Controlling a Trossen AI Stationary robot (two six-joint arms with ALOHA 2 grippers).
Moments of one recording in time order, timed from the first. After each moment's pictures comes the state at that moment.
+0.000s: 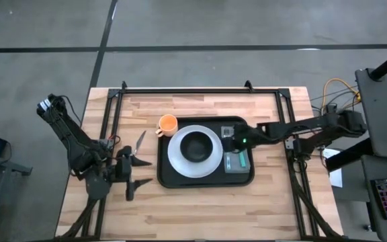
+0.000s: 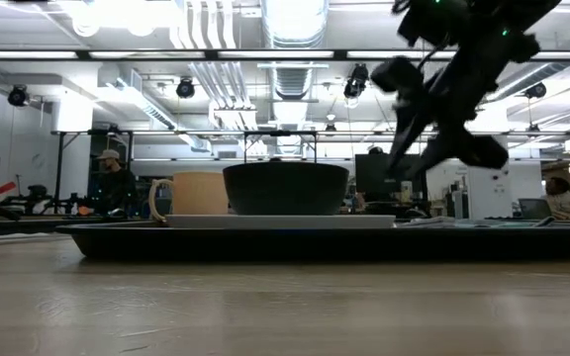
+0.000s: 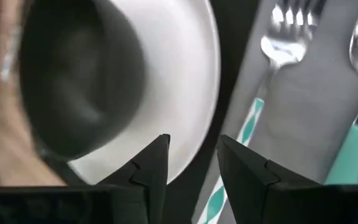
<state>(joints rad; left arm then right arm) -0.89 1.00 0.80 -0.39 -0.95 -0.62 -0.03 1.33 0.70 -0.29 0.05 1.30</state>
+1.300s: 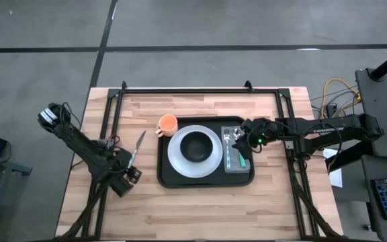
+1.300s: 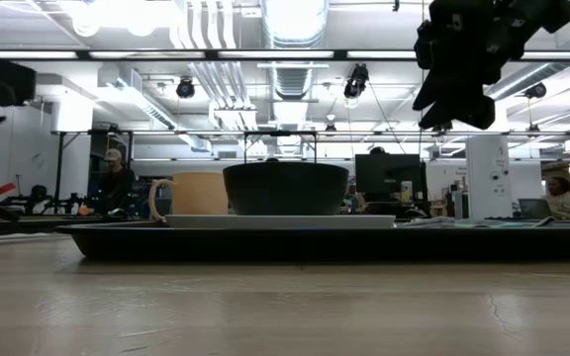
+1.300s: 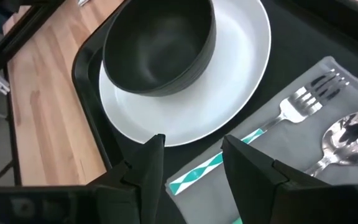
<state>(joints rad) -0.78 1.25 0.70 -1.14 -0.33 -1.90 -0.03 1.03 0.70 -0.43 -0.01 0.71</state>
